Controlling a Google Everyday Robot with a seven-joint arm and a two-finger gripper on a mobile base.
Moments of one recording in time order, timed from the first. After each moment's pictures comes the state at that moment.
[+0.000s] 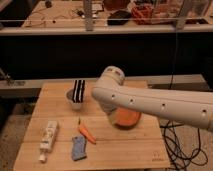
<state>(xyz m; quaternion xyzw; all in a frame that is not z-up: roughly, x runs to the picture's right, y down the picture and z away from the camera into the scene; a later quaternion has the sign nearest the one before) 0.015 0.109 0.700 -0.22 -0.05 -0.20 0.95</state>
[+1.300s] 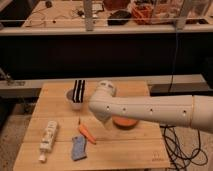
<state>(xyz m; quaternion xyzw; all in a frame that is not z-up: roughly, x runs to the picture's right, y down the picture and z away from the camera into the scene) -0.012 0.159 0.755 -0.22 -0.11 -0.32 0.92</state>
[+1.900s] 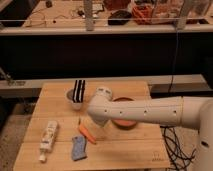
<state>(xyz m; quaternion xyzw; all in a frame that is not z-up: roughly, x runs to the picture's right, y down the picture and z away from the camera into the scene) -0.029 0.188 0.787 -0.22 -0.14 -0.35 0.90</state>
